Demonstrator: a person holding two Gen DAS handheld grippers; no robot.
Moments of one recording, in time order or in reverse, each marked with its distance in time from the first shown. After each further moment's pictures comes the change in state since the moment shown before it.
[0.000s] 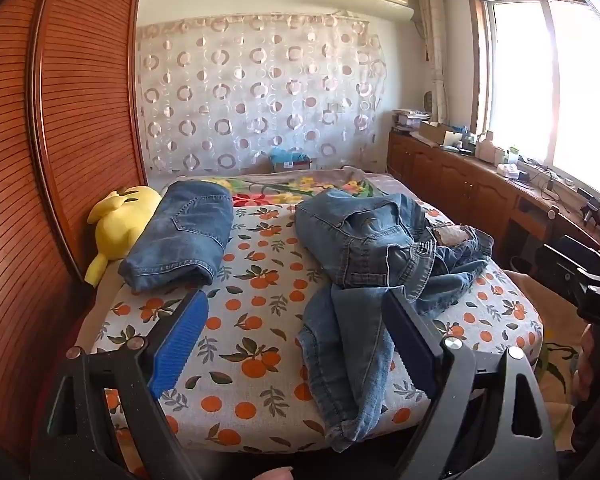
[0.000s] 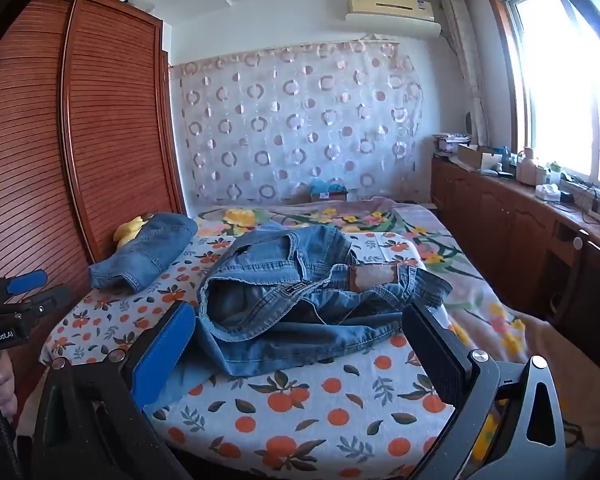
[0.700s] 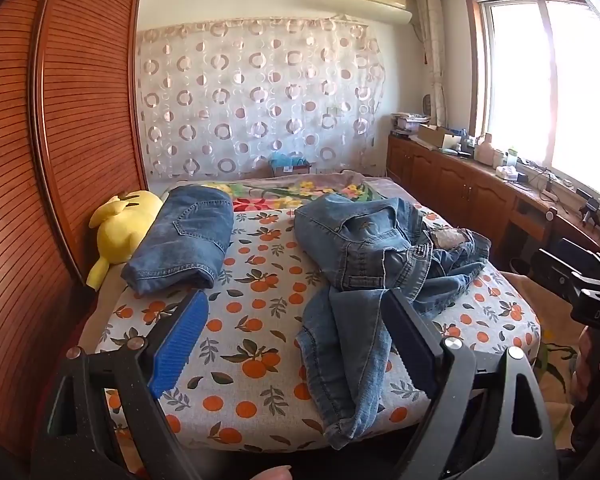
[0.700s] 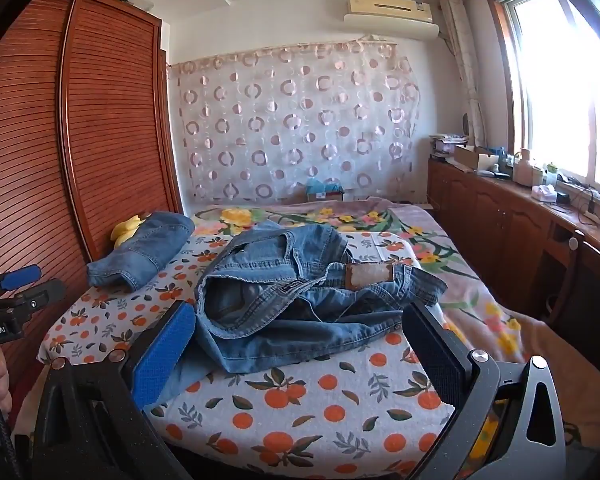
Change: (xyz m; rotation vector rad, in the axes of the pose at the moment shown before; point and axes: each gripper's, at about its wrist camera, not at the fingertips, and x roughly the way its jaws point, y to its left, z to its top) left arm 0.000 0.001 0.000 0.003 -0.015 -0.003; right arm -0.003 -0.001 -0.001 -0.016 0.019 -0.015
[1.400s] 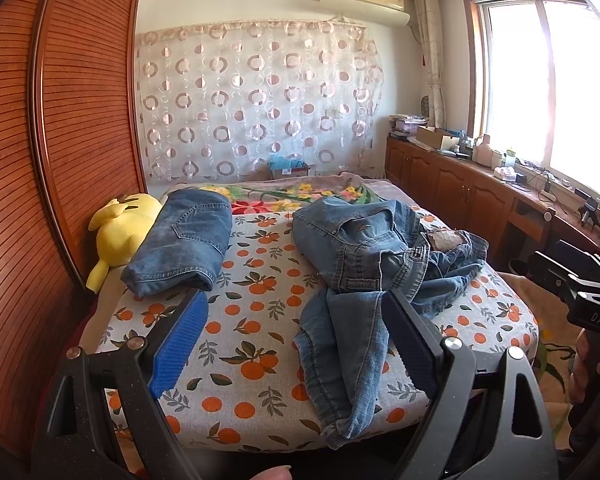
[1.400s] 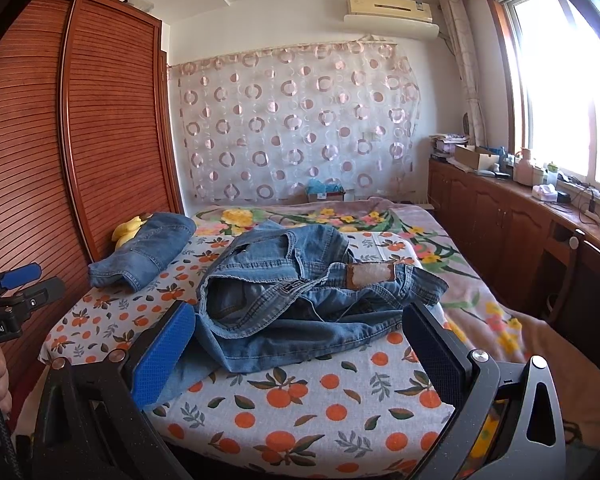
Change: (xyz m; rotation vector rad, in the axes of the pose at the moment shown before) left arm -0.001 -0.001 0.000 0.005 -0.009 0.002; right arm 0.001 0.004 -0.001 0.001 -0.003 0.003
